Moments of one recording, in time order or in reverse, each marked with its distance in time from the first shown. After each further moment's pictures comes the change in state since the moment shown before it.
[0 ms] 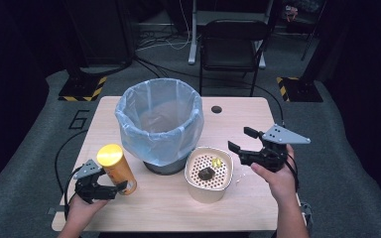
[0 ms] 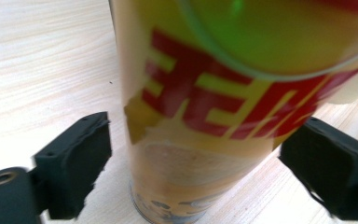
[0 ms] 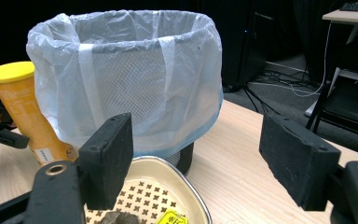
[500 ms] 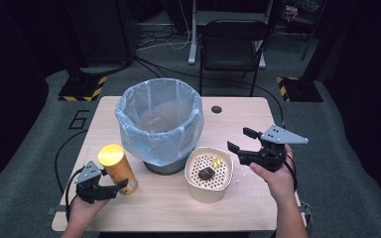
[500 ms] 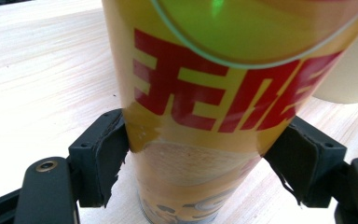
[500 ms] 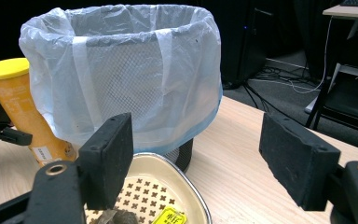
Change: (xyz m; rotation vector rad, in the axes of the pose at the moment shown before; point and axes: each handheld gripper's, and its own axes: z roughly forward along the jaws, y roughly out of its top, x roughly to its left) left arm -0.005 -0.002 0.000 -0.026 0.027 0.101; right arm -0.002 -0.004 0.004 0.011 -0.003 0.005
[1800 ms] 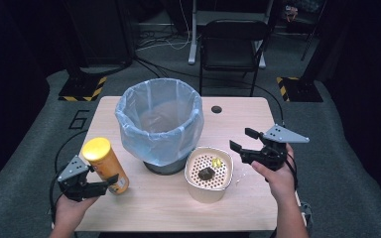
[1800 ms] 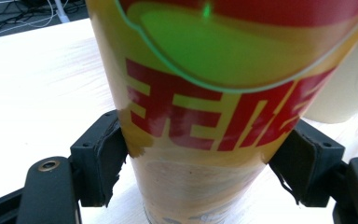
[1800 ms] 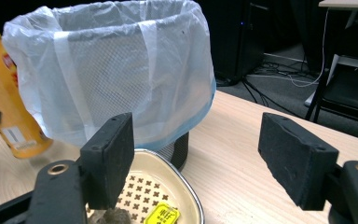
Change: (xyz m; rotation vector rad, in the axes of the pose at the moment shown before) left arm -0.002 0.035 -0.045 -0.011 0.043 -0.030; right arm -0.011 -0.008 0.003 0.007 -0.007 0.038
